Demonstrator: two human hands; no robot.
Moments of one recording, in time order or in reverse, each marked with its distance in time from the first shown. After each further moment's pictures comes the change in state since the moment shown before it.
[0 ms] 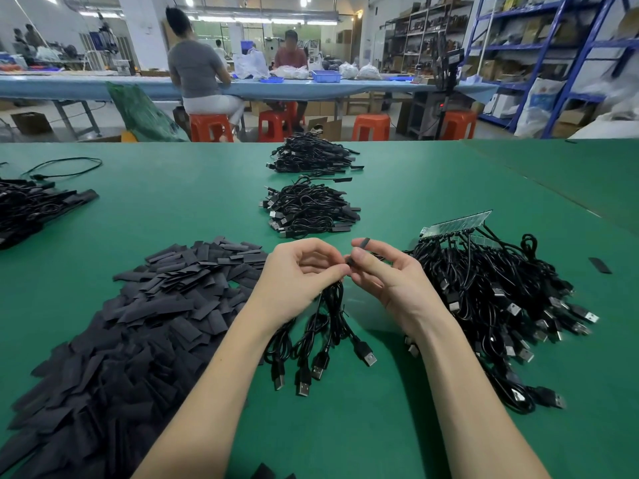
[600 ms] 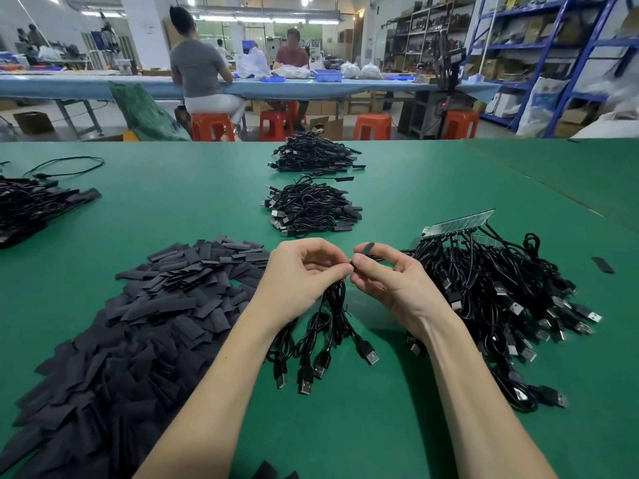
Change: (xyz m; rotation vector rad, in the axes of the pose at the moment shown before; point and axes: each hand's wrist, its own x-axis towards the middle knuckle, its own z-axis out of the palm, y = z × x) left_hand 0.000 0.001 0.001 0.044 0.006 0.018; right_hand -0.003 -0.001 -0.002 -0.017 -0.045 0.031
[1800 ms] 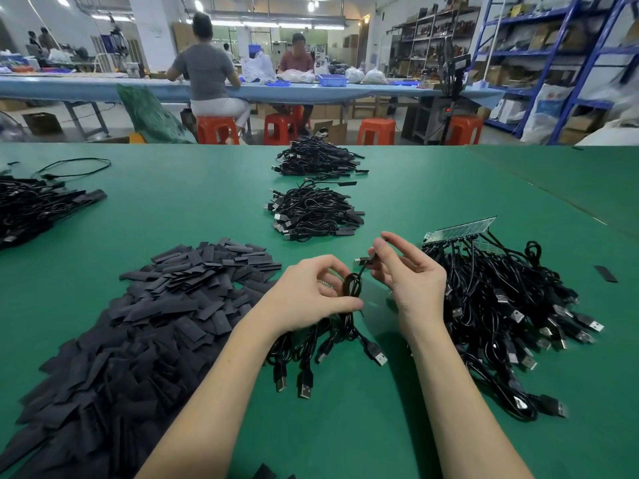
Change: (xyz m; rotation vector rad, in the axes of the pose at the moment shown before) left_hand -0.003 0.006 0.000 0.256 -0.203 -0.256; right_hand 0.011 0.012 0.003 -0.060 0.411 -0.344
